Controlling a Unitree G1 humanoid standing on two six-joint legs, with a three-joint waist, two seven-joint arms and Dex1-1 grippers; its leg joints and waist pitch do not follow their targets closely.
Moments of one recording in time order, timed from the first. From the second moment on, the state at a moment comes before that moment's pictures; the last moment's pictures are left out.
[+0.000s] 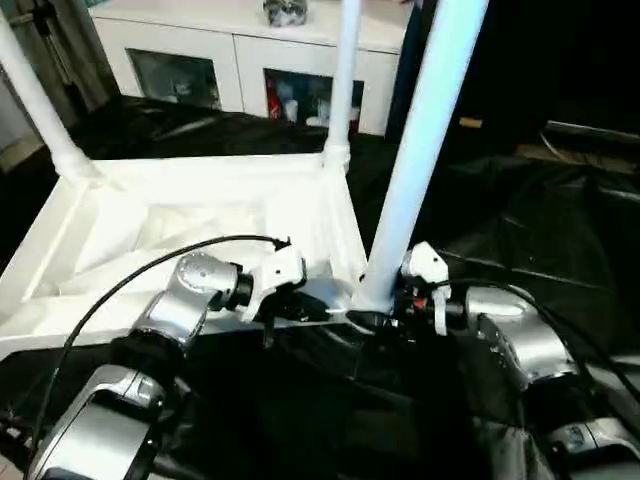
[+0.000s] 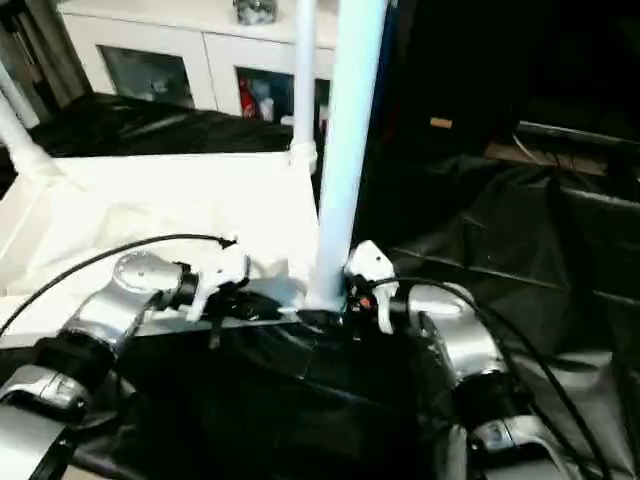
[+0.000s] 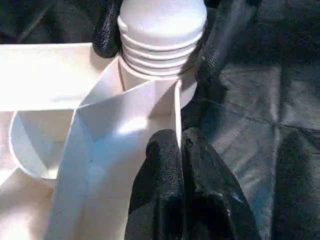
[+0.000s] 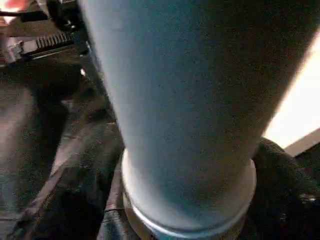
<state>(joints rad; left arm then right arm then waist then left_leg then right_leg) -0.62 0.35 -0.28 0.70 0.02 -0.06 -1.31 -0.43 -0.32 0.17 0.48 0.12 0.11 1.14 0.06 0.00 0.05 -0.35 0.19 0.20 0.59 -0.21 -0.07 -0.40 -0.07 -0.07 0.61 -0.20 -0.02</state>
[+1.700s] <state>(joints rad) -0.60 0.31 -0.26 0.64 0.04 0.00 -1.24 -0.46 -0.23 0.13 0.59 0.13 0.03 1.01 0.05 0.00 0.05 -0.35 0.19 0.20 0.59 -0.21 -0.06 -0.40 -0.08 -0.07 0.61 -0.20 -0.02</state>
